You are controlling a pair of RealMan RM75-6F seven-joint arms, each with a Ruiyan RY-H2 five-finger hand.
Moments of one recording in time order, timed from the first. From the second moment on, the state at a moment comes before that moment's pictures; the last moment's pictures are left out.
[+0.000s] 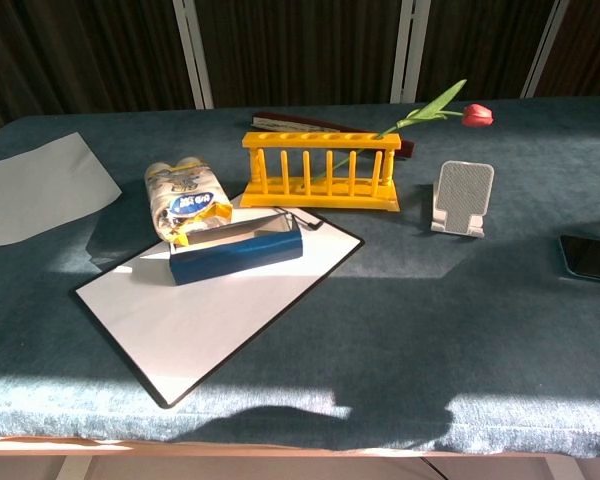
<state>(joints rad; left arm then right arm) -0.10 -1.15 0.08 -1.56 1.71 1.49 0.13 0.54 -1.27 0.11 -1.31 -0.81 0.67 -0.26</state>
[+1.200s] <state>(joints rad) -0.09 -1.14 0.08 -1.55 1.73 1.52 0.10 0.59 -1.31 0.05 -1.33 -0.72 0.74 -0.34</state>
